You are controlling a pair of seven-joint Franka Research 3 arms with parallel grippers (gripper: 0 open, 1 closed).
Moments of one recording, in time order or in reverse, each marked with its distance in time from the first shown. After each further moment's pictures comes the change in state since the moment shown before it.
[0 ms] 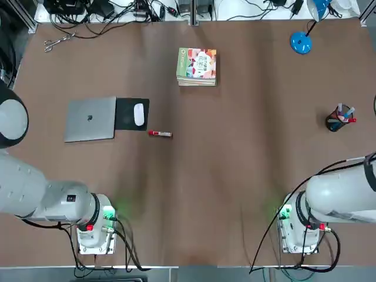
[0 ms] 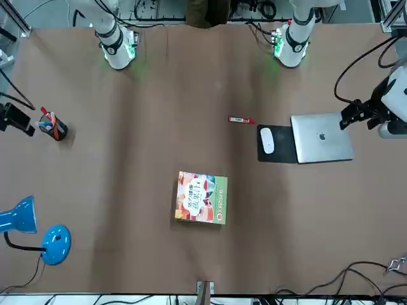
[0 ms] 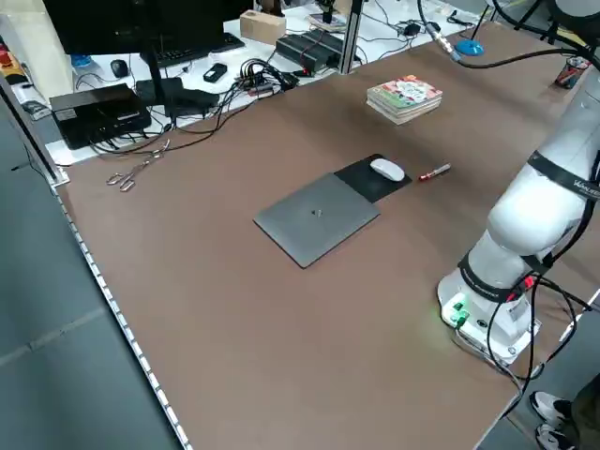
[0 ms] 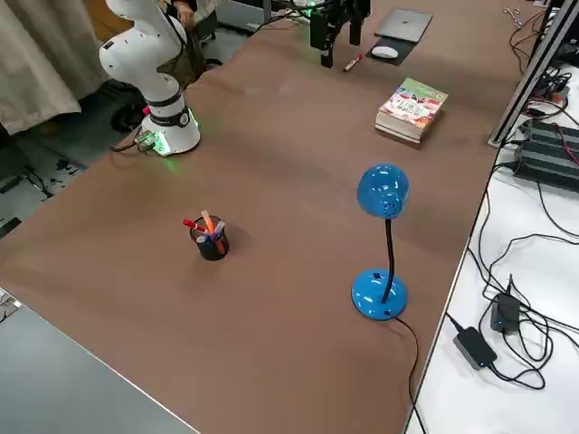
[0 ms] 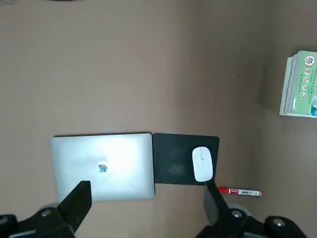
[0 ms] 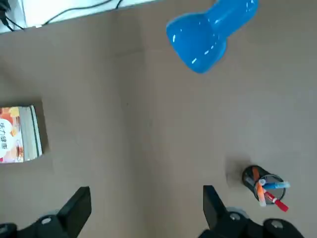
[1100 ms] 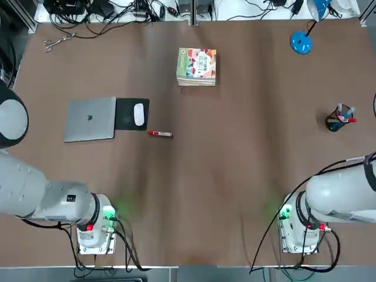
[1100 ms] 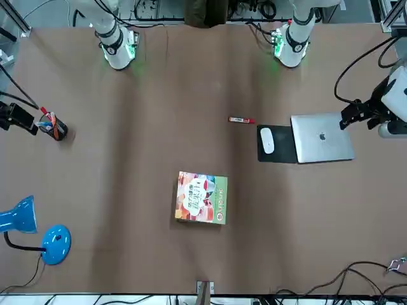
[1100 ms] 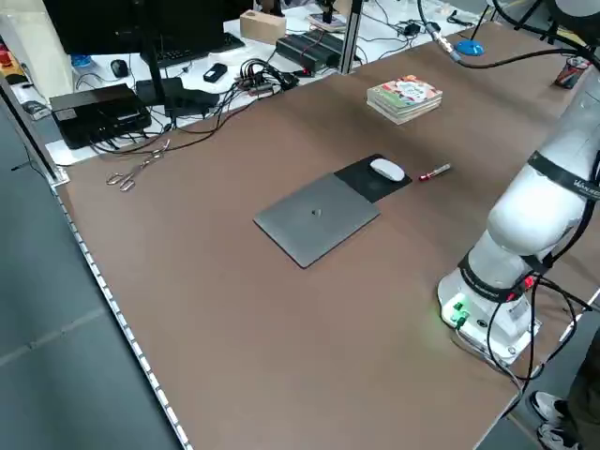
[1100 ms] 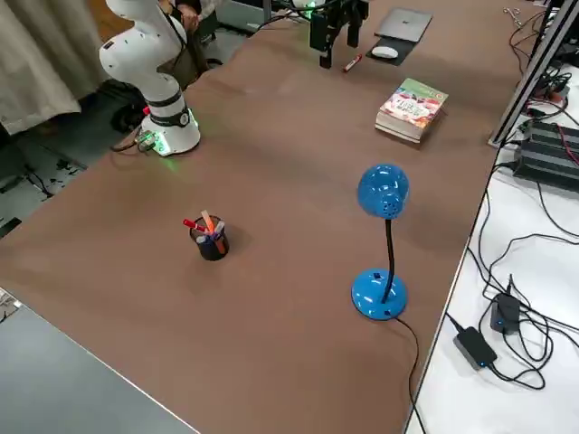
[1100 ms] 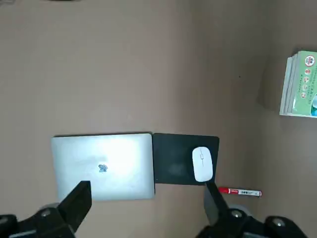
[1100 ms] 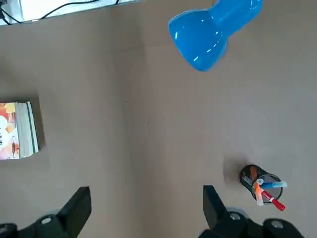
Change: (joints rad) left arm 0.000 0.000 0.000 0.000 0.000 0.000 0.000; right arm 0.003 0.003 0.013 -0.004 -0.018 0.007 -0.002
